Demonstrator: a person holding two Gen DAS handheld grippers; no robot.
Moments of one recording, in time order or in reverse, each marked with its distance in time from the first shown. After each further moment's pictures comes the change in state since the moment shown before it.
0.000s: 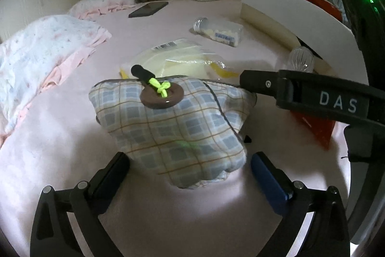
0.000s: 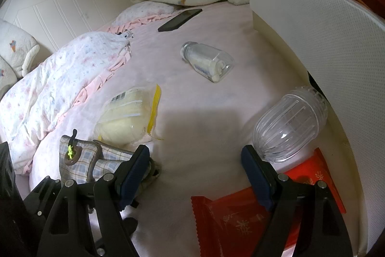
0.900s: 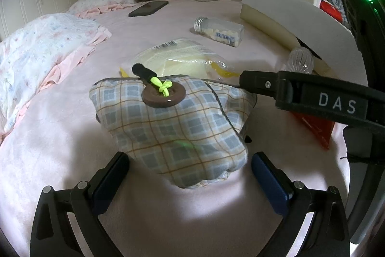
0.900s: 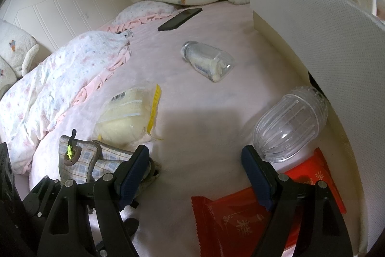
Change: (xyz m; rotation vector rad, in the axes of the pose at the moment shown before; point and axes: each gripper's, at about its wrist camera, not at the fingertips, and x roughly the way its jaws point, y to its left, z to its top) left arm 0.019 0.005 -0.013 -0.003 0.000 -0.015; right arm 0.001 0.004 0.001 -0.002 0.003 -0.009
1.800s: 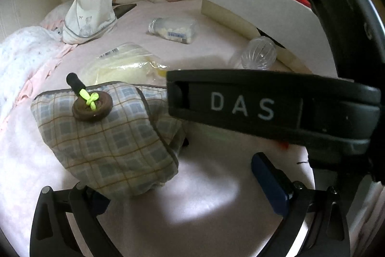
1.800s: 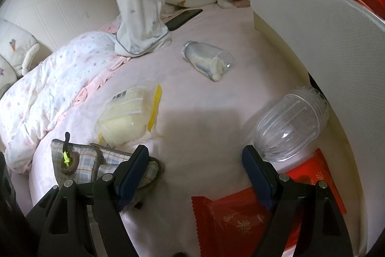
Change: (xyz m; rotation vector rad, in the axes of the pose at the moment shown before) left arm 0.086 -0.002 -0.061 0.075 0.012 -0.112; right arm -0.003 -0.001 -0.001 0.003 -0.003 0.004
